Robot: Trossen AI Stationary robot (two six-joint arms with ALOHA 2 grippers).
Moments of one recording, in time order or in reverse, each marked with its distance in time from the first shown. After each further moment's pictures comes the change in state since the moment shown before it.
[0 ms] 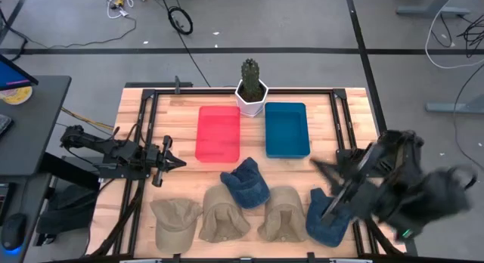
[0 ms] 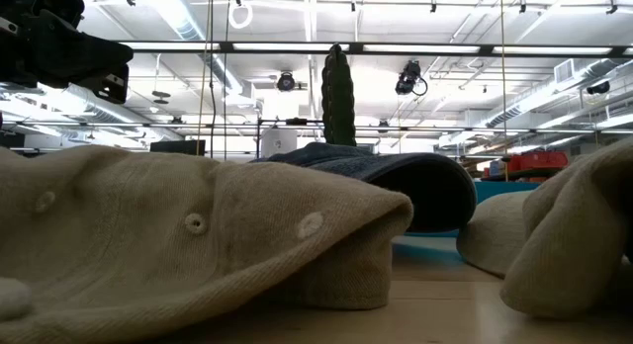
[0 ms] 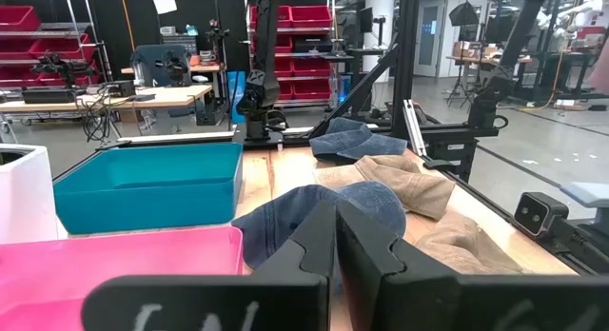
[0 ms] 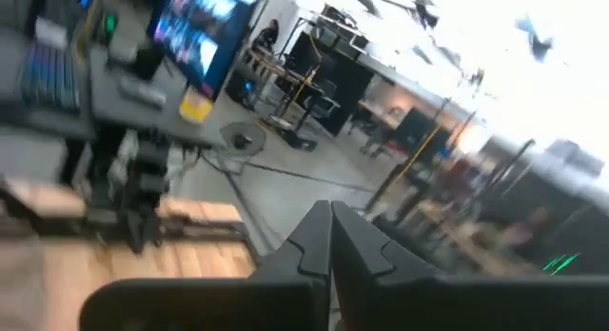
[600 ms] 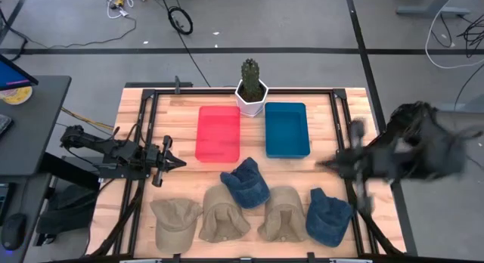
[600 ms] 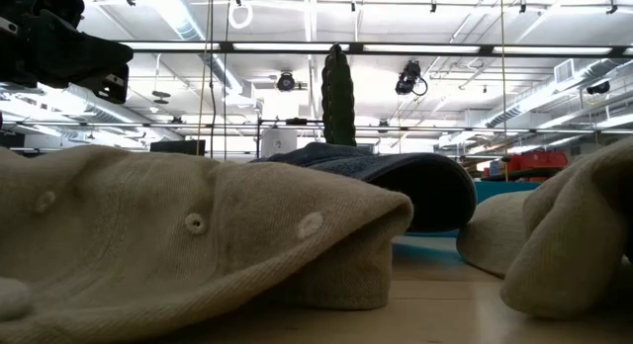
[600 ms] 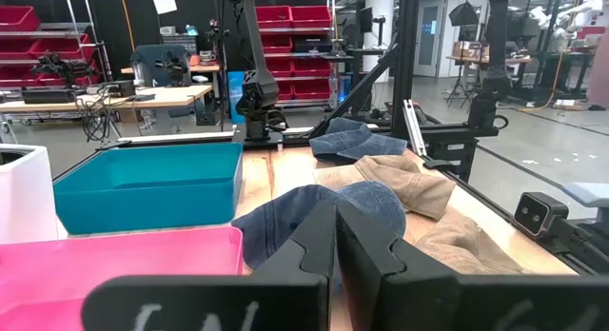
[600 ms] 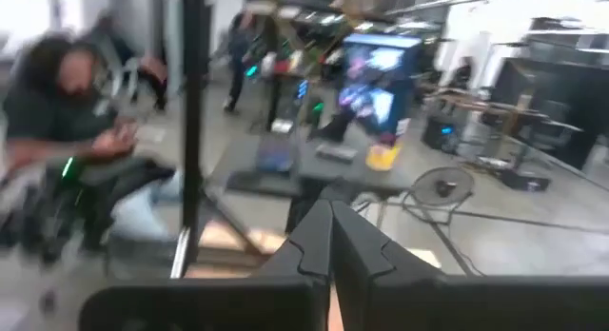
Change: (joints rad) left arm 0.000 0.000 0.000 0.000 0.000 0.000; right arm -0.073 -0.325 -0.239 -0.654 -0.676 0.823
